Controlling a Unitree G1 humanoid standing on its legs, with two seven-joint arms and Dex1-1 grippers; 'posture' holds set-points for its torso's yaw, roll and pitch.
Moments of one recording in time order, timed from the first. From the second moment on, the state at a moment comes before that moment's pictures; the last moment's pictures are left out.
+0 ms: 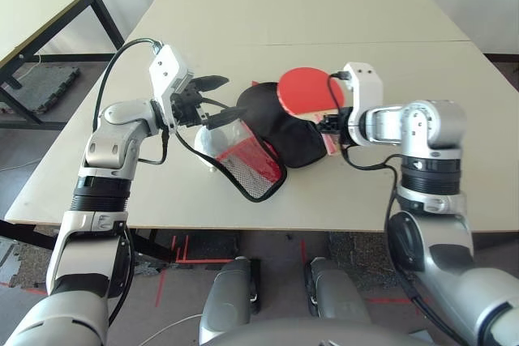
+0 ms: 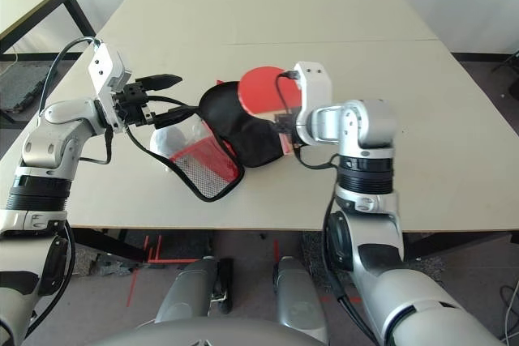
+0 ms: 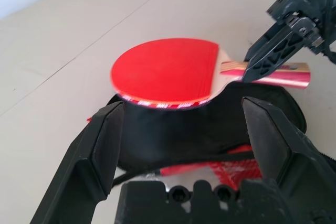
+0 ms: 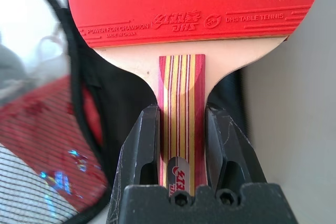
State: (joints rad) left arm -0.61 0.57 0.02 0.20 -0.32 0.29 -1.04; right arm -0.85 -0.08 -0.15 0.08 0.28 1.52 0.15
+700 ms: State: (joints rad) left arm -0.53 0.59 0.04 0.10 -0.32 0.32 -0.99; right arm -0.87 -0.07 -0.02 0.30 0.26 1.35 0.20
